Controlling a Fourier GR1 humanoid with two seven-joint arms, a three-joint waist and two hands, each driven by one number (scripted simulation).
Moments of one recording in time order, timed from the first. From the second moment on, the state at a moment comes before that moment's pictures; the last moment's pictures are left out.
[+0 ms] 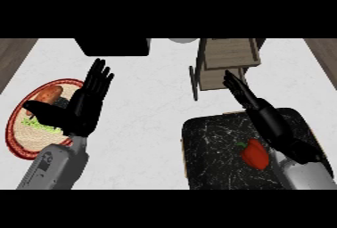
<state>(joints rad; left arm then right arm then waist) -0.30 0.26 -0.23 -1.49 0.43 0.26 -0.01 -0.25 -0.33 0.28 -1.59 -0.14 0.11 -0.18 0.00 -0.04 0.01</state>
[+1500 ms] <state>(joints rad) 0.04 0.30 -0.29 -1.40 0.20 0.40 -0.05 0.16 -0.84 -0.16 -2.01 -0.15 0.21 0.27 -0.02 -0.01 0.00</state>
